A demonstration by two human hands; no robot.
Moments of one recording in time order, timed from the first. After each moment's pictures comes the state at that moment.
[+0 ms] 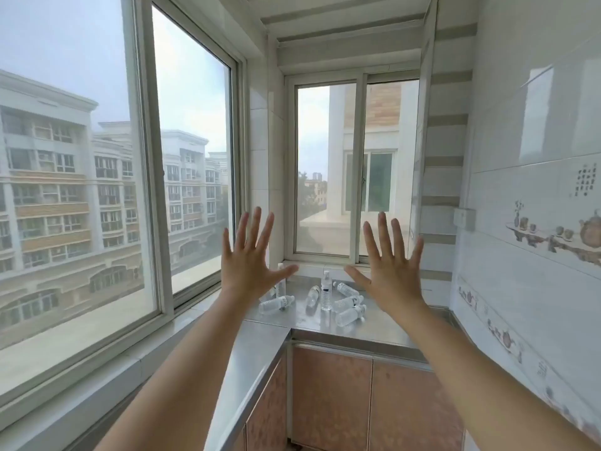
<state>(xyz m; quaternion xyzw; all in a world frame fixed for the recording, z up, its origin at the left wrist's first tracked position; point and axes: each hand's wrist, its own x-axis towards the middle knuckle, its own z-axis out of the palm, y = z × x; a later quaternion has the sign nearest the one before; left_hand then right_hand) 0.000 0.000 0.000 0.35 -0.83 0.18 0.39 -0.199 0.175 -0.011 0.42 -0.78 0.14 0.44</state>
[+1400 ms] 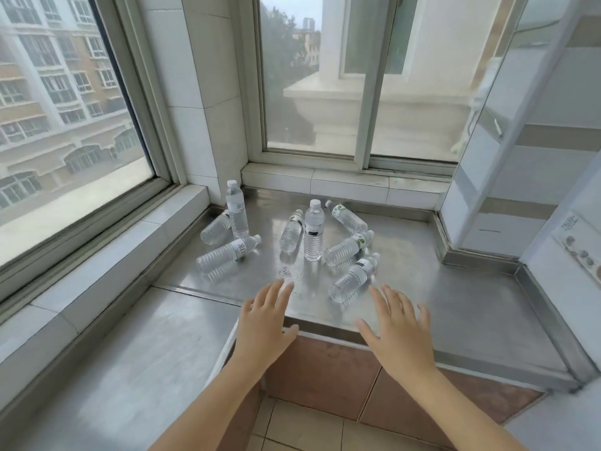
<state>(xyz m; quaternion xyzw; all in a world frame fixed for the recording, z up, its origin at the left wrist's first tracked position) -0.418 -0.333 -0.296 0.31 -0.94 -0.03 0.13 -0.579 -0.155 -0.276 0.42 -0.90 0.09 0.09</state>
